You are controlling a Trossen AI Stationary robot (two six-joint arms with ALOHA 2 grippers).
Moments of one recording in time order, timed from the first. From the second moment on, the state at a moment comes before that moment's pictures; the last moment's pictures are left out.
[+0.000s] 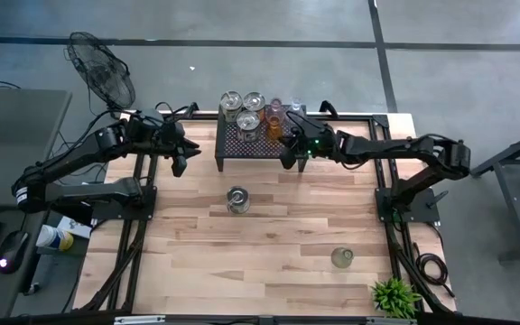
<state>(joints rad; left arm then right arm) 0.47 0.77 0.93 -0.74 0.14 -0.08 -0.33 1.47 0.88 0.16 0.18 0.26</state>
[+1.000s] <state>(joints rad) 0.47 1.25 0.93 -0.33 0.02 0.03 -0.25 0.99 0.88 -0.30 0.24 0.25</state>
